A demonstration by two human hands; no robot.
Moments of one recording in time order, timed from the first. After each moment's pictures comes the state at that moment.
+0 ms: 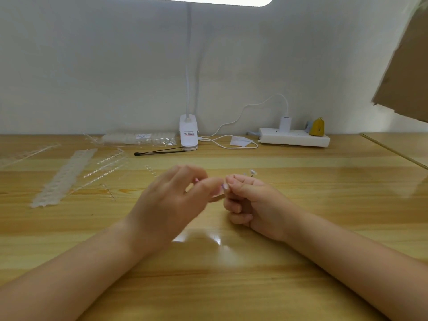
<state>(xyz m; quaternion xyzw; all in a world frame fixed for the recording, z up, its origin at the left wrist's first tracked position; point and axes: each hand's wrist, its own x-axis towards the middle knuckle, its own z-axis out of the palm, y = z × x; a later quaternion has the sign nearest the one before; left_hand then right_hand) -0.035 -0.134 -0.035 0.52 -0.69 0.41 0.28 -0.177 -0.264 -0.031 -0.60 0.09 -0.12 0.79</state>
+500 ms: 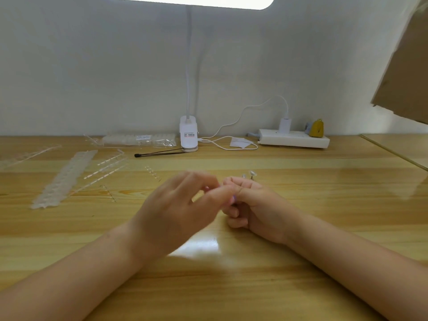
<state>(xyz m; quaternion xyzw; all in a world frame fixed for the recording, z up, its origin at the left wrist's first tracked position) -0.043 -0.136 -0.035 0.47 -0.71 0.43 0.28 -0.177 -0.263 -0.032 -0.60 0.06 -0.10 0.79</state>
